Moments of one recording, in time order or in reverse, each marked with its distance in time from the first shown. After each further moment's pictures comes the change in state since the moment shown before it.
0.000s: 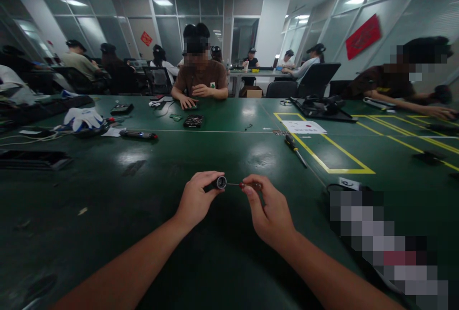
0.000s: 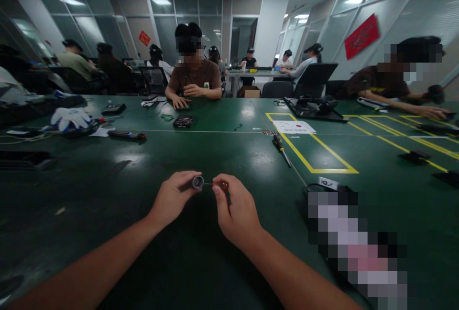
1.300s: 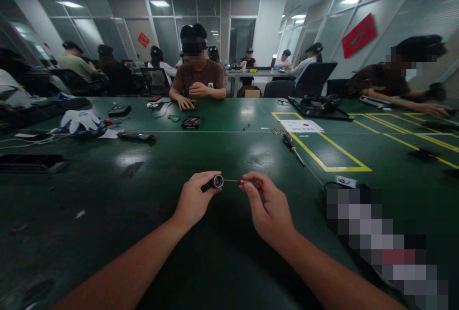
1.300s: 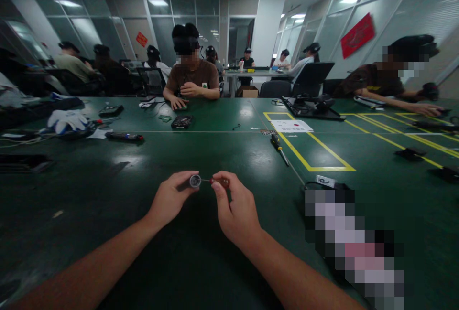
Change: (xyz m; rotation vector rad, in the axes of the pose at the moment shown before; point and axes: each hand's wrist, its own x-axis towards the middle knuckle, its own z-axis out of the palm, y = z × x) left_hand 0.002 -0.004 0.003 0.007 0.006 -0.044; right_hand 0.000 0.003 0.001 0.113 0.042 0.102
